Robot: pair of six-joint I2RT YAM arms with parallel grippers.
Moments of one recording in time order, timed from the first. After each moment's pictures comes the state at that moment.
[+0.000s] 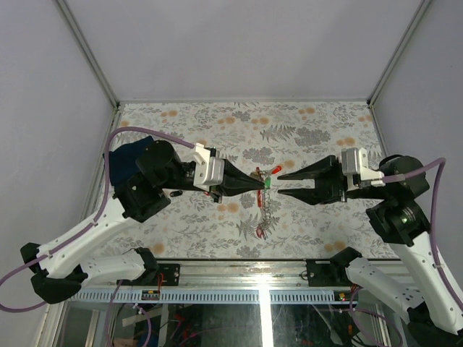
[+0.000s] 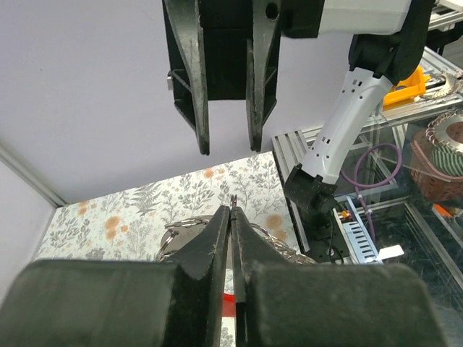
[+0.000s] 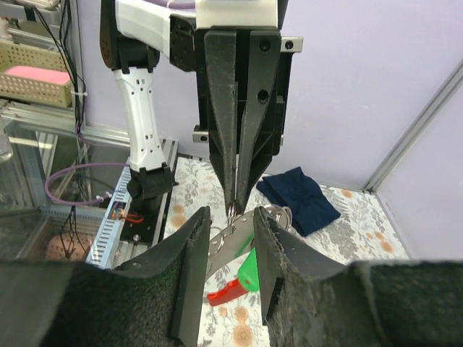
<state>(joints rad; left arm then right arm) -0.93 1.06 1.23 -0.01 0.75 0.16 0.53 0.76 1.12 -0.03 -1.04 0.03</state>
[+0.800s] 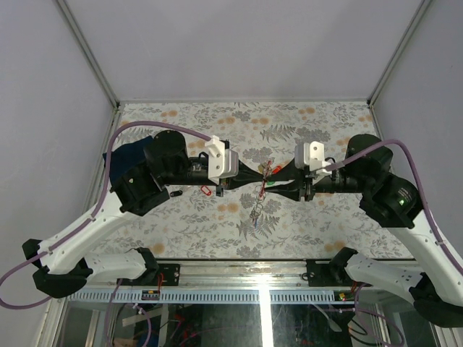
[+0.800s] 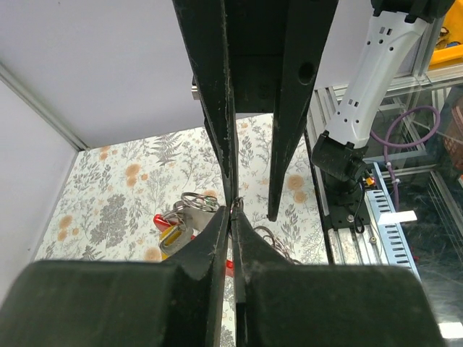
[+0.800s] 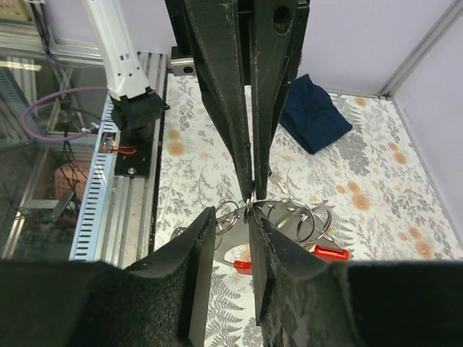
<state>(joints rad) -0.94 1.13 1.40 -0.31 0.61 0.28 0.71 0.92 1.36 -0.61 -0.77 -0.32</state>
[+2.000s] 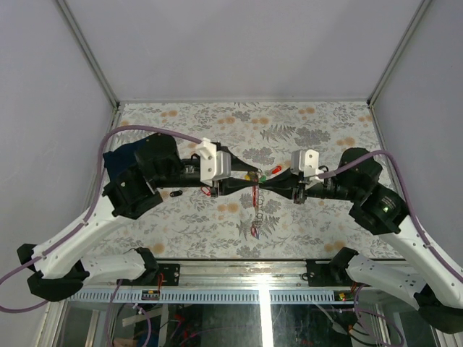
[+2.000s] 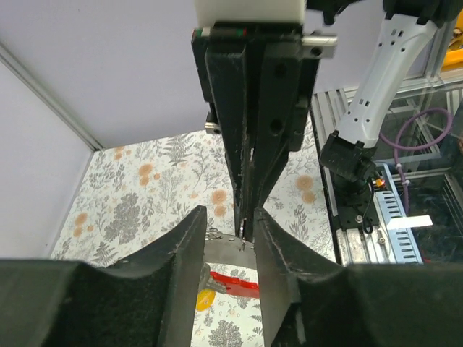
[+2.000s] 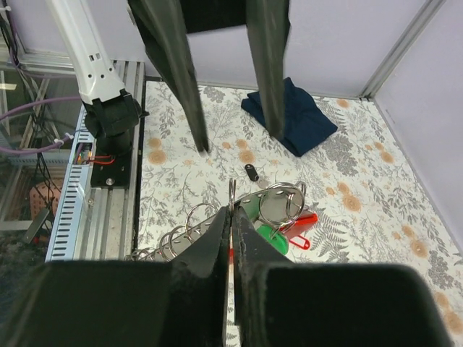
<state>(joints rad) -0.94 1.11 1.40 -0.34 0.59 0.30 0.77 0.86 1.18 -0.42 -0.65 -0.29</state>
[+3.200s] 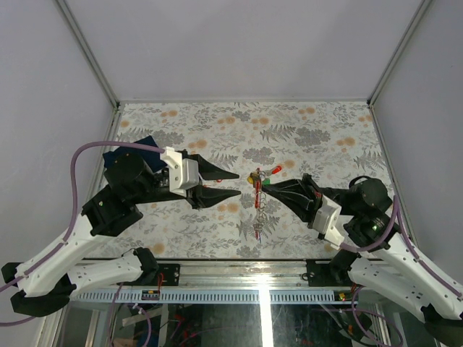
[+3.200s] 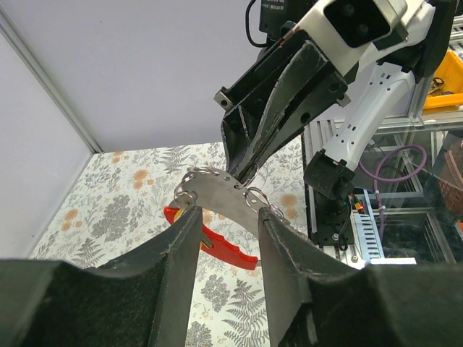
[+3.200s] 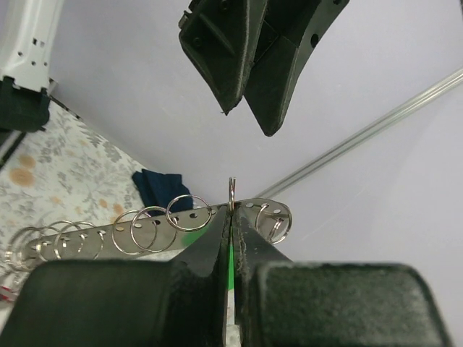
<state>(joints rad) -0.94 0.89 1.23 -0.24 0.54 0.14 0.77 0.66 0.78 0.20 -0.81 -0.67</state>
